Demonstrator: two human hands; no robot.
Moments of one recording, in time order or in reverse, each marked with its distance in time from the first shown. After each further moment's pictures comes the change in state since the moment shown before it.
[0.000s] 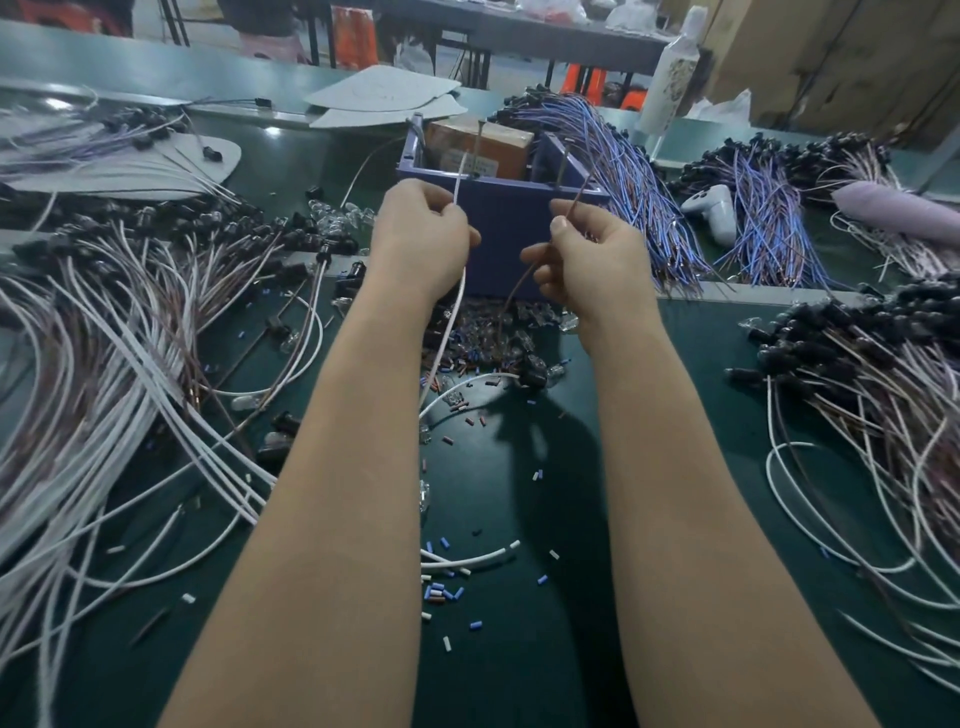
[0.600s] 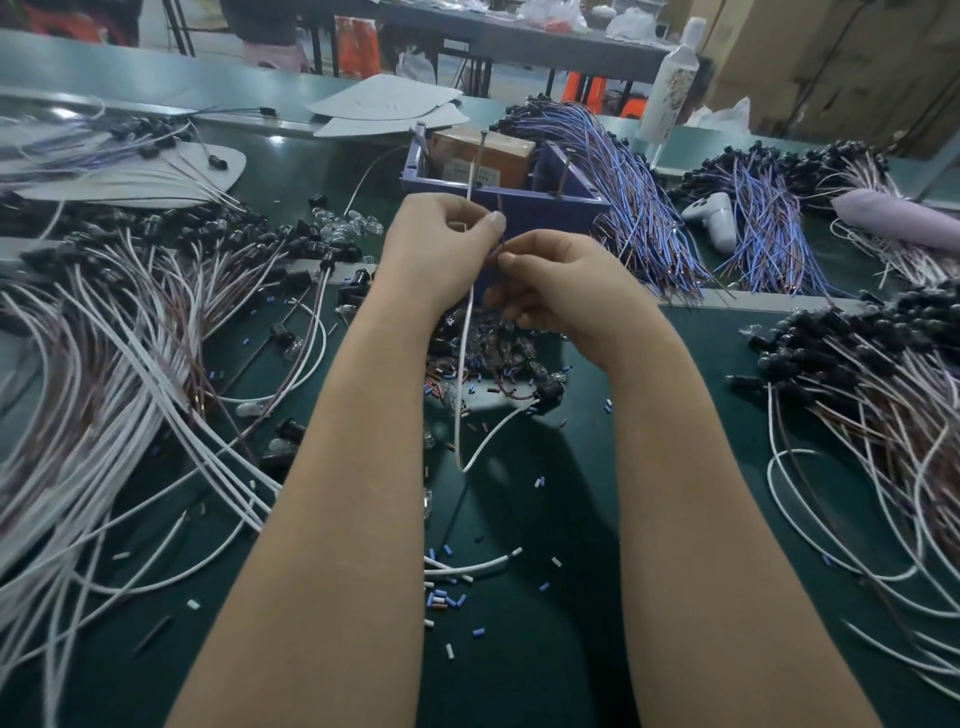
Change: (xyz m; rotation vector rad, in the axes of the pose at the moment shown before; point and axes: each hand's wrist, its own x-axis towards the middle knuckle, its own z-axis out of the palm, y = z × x) left_hand -0.006 0.002 -0.002 0.056 -0.095 0.111; right_hand -0.010 -0.008 -0.001 -0.208 -0.438 0.059
